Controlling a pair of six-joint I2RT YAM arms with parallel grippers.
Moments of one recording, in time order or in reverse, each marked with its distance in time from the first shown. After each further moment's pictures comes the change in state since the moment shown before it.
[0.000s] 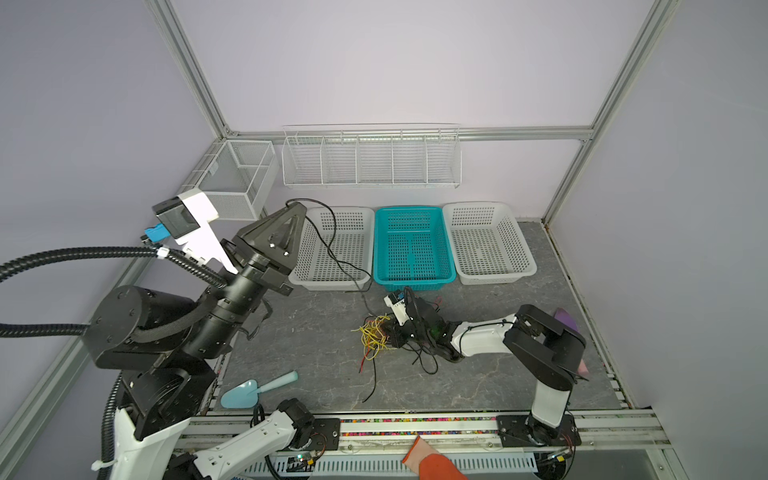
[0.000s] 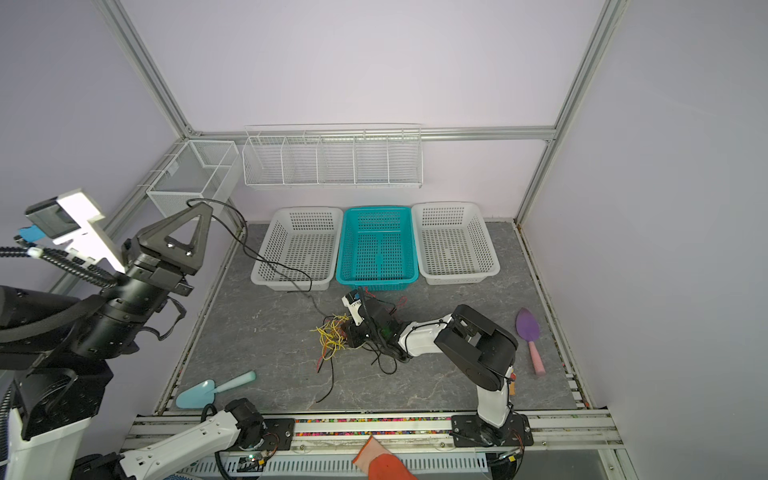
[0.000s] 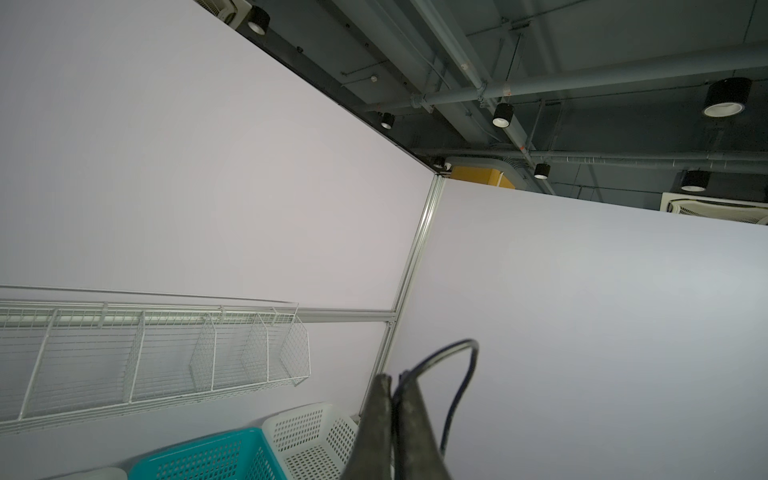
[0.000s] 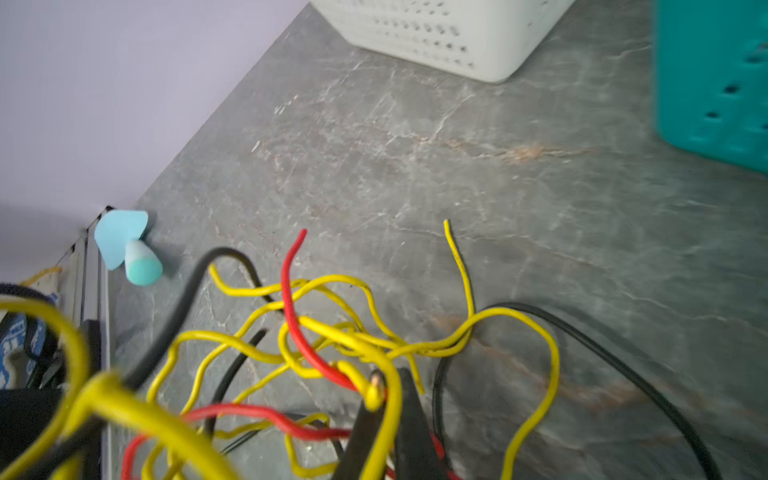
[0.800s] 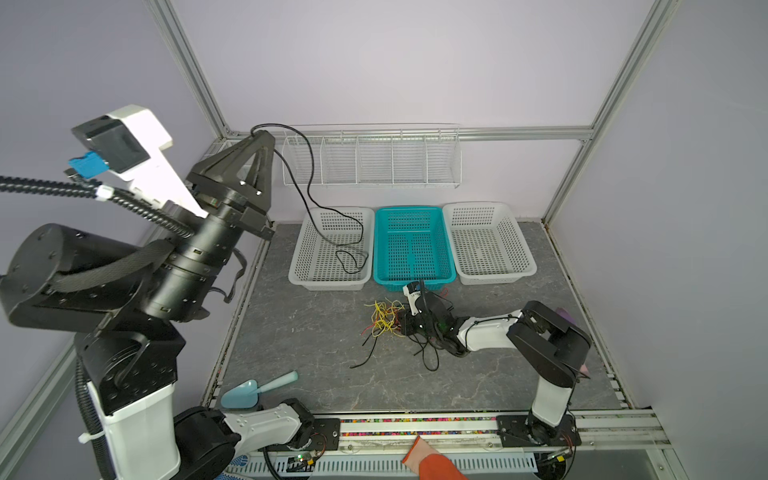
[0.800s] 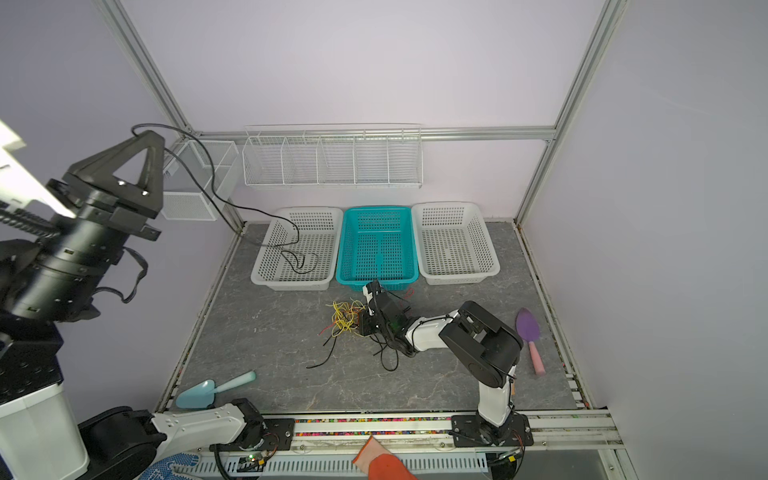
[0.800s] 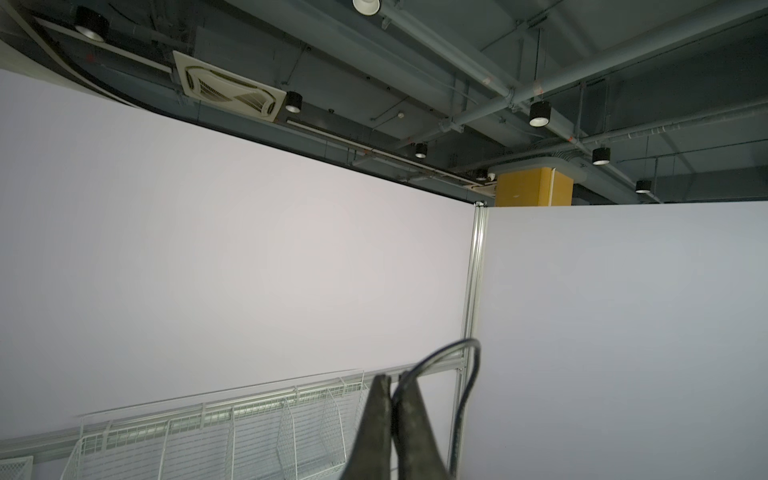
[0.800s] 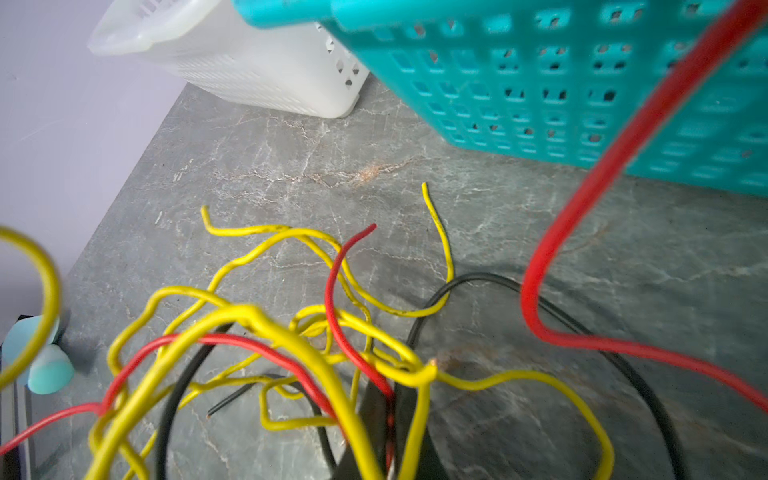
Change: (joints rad) left arm 0.001 0.328 0.621 -0.222 -0.095 0.272; right arm -0.075 -0.013 -0.021 -0.046 0.119 0.118
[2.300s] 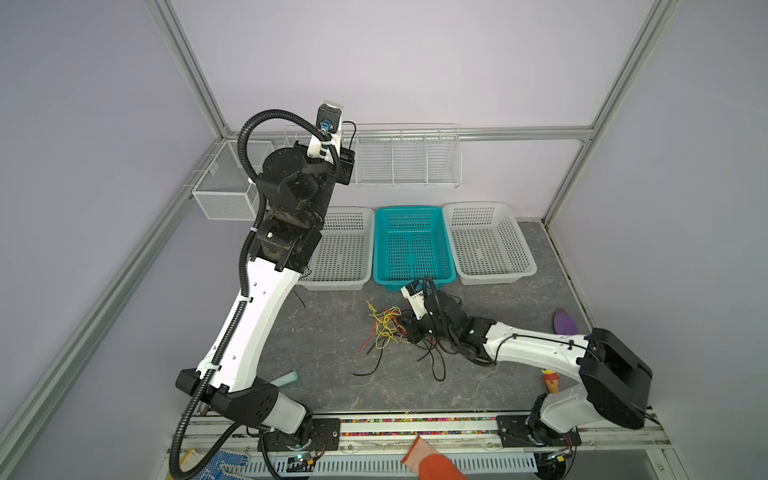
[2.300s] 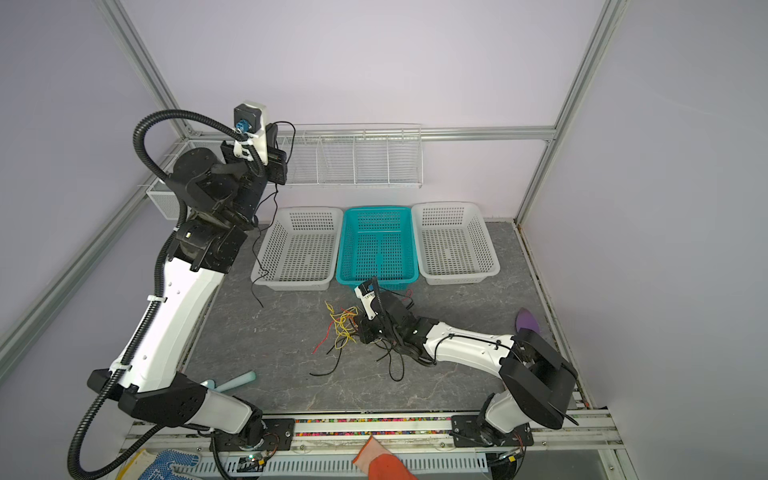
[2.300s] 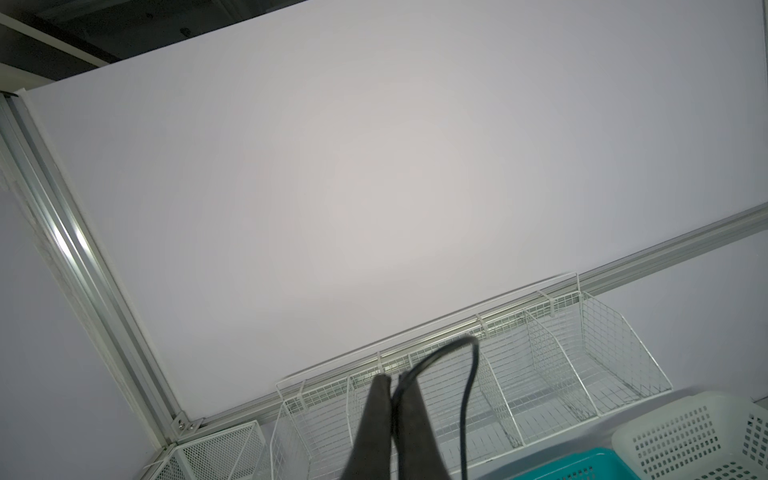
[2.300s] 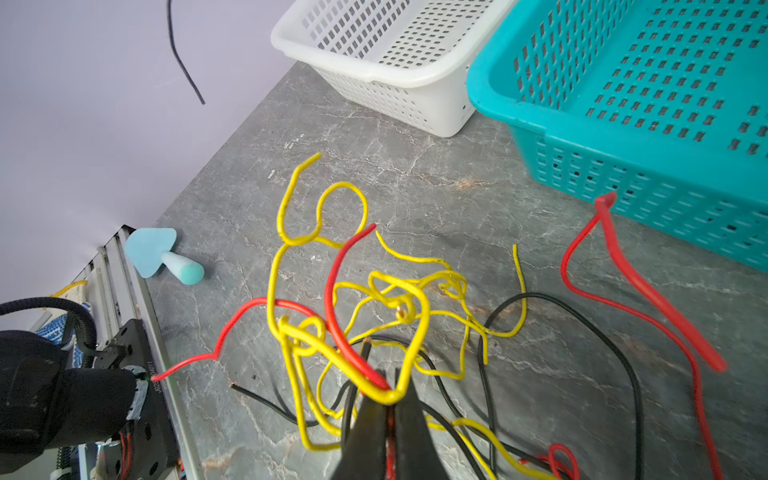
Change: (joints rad) left arm 0.275 0.333 -0.304 0.406 -0.092 0.444; right arm 0.090 -0.357 0.003 -0.318 -0.032 -0.148
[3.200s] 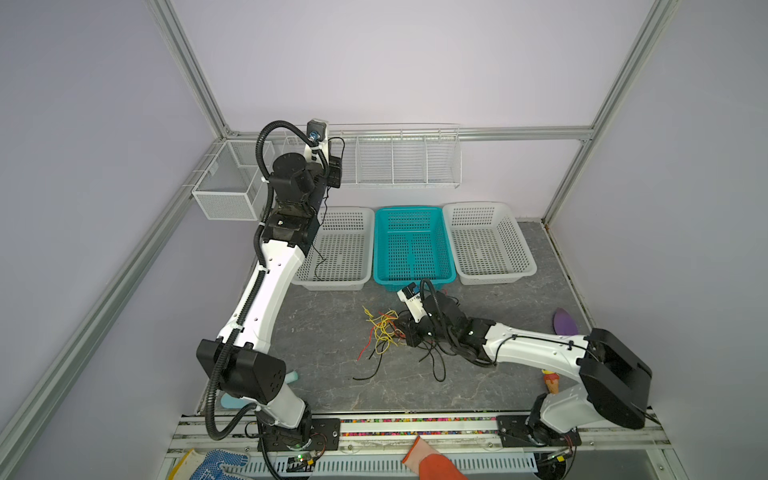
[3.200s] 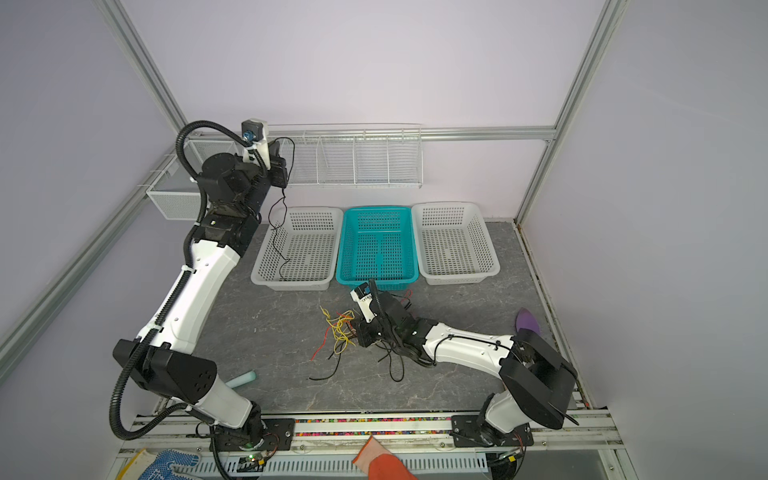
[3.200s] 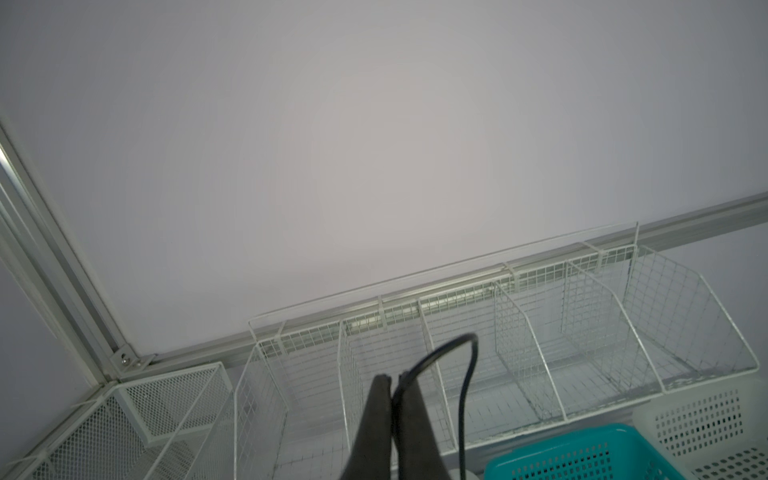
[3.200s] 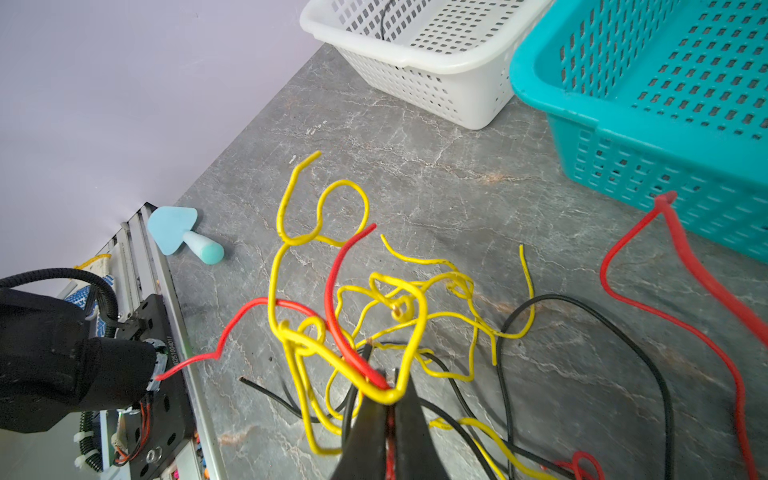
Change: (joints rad) left arm 0.204 0.103 -0.187 0.140 0.144 -0.166; right arm 0.011 0.000 0.000 0.000 -0.046 -0.025
